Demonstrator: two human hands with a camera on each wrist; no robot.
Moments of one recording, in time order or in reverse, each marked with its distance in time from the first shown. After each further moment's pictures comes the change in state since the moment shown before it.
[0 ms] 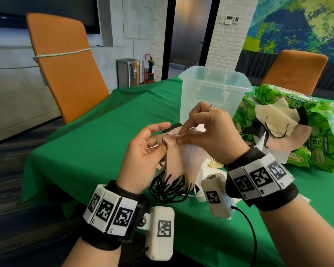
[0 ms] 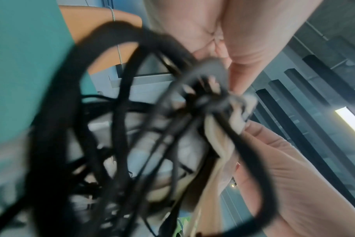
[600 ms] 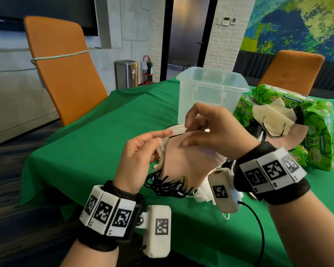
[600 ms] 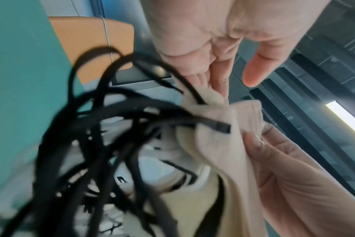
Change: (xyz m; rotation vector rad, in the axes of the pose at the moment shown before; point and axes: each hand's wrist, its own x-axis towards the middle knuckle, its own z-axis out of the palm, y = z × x) left_hand 0.002 0.004 -0.003 -0.050 -0.010 -0.036; right_hand 0.001 -0.002 -0.019 0.200 -0.215 0.075
